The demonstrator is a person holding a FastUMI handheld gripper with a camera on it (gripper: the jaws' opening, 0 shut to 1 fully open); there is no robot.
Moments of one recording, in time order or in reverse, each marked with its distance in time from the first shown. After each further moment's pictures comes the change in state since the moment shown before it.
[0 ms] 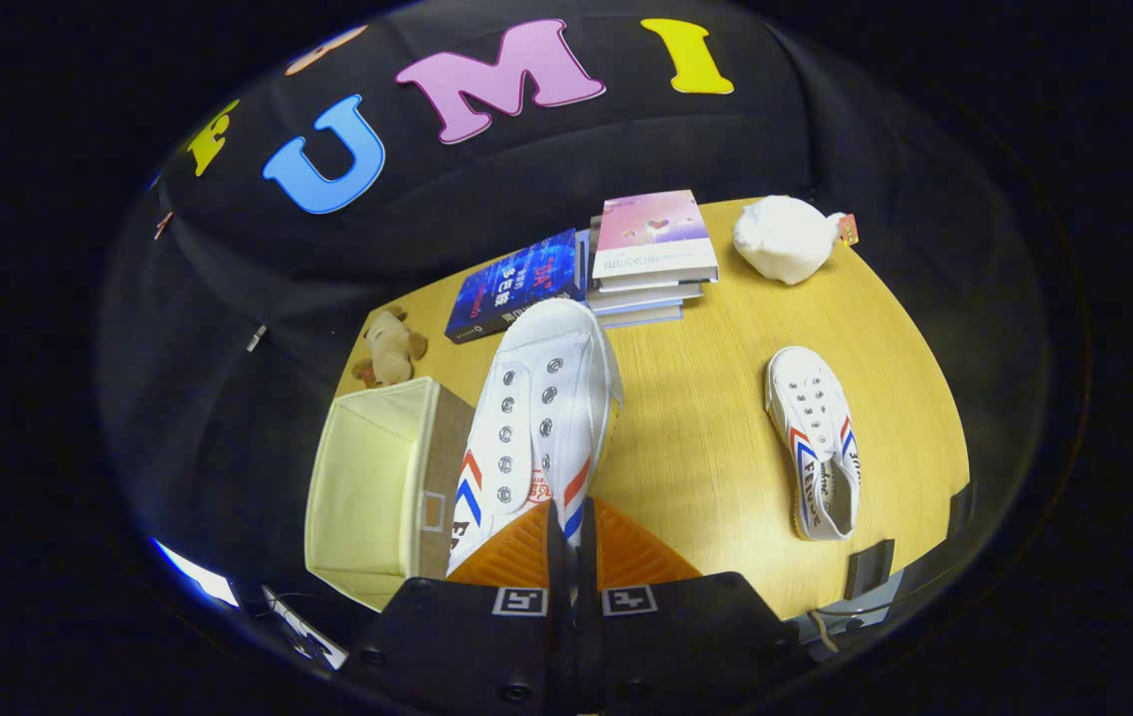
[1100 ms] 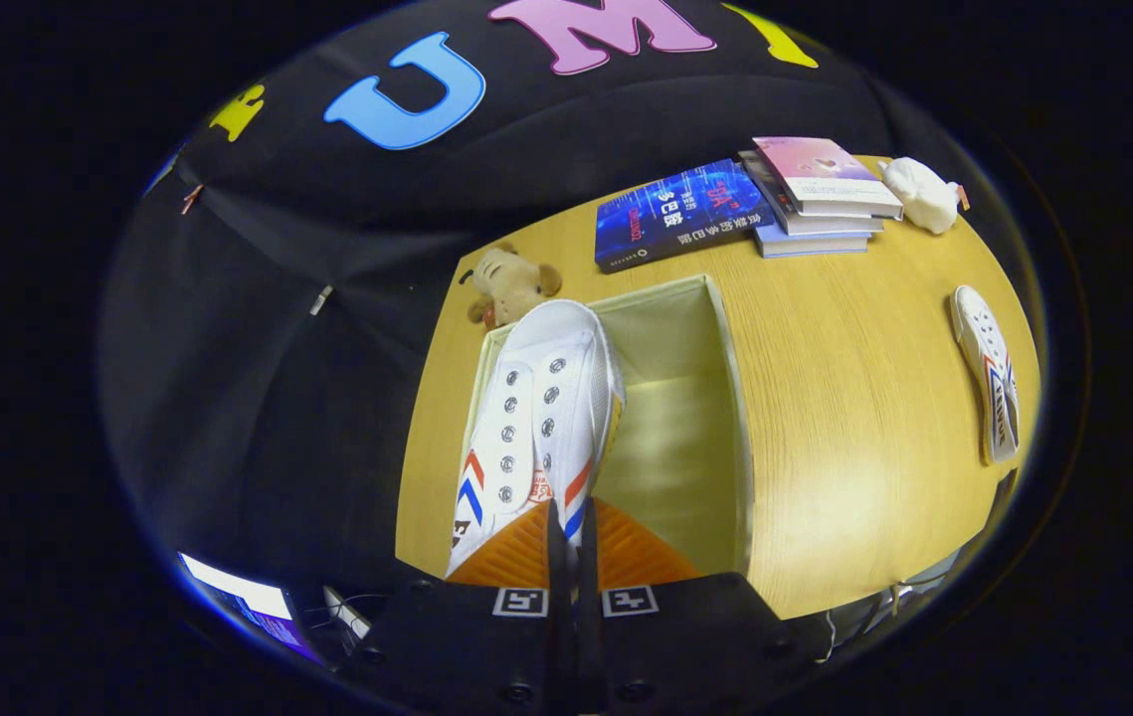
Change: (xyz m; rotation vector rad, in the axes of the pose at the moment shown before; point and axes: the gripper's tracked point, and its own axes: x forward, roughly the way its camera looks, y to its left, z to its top) arm 0.087 0.196 -0.089 0.024 0.170 0.138
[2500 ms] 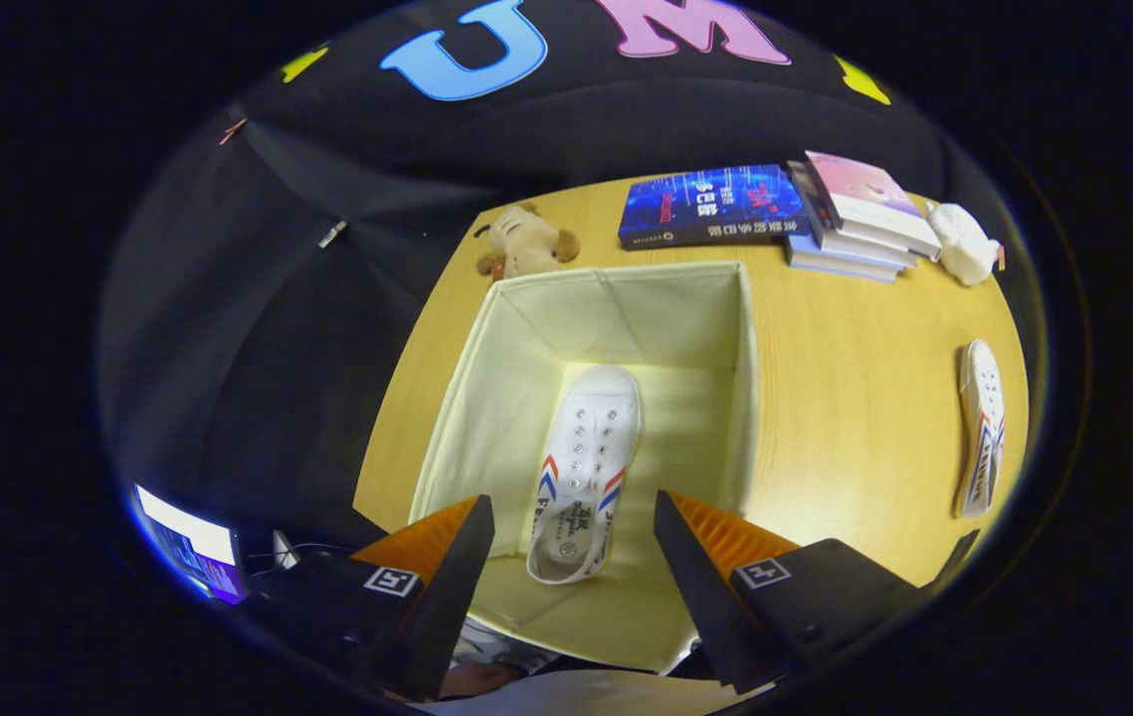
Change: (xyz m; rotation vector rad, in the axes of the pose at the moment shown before) arm -0.026 -0.021 -0.004 -0.233 0.020 0.004
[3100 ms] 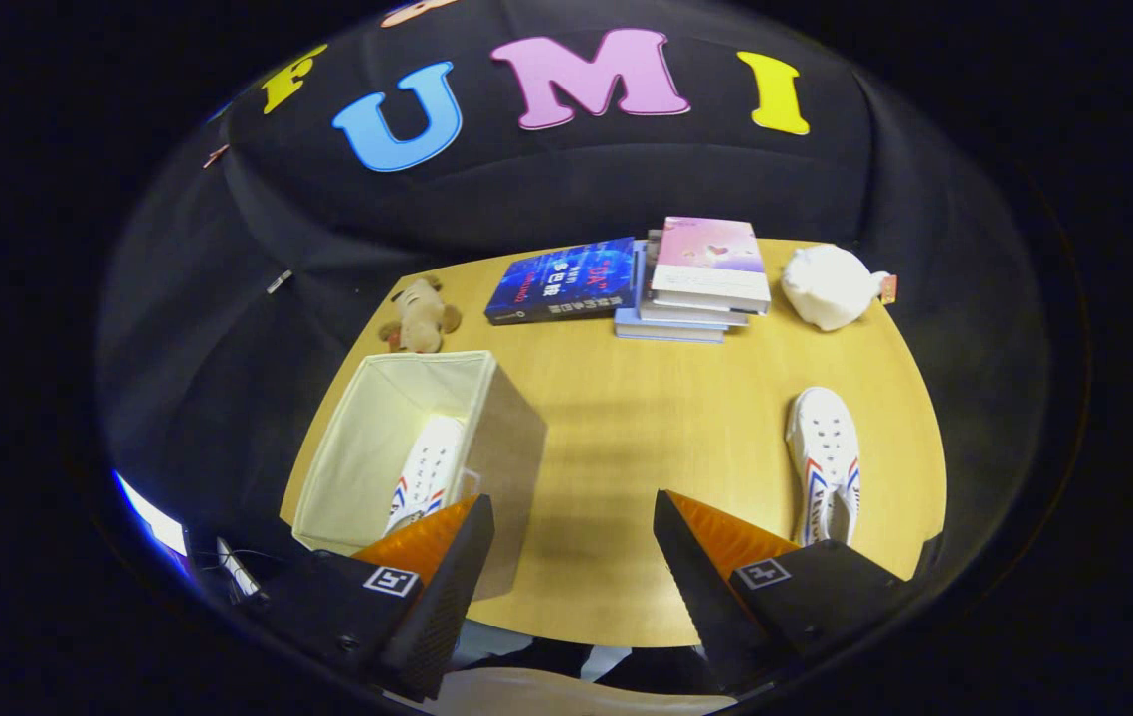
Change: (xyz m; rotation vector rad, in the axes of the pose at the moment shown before) arm -0.092 -0.169 0.018 0.027 -0.155 -0.195
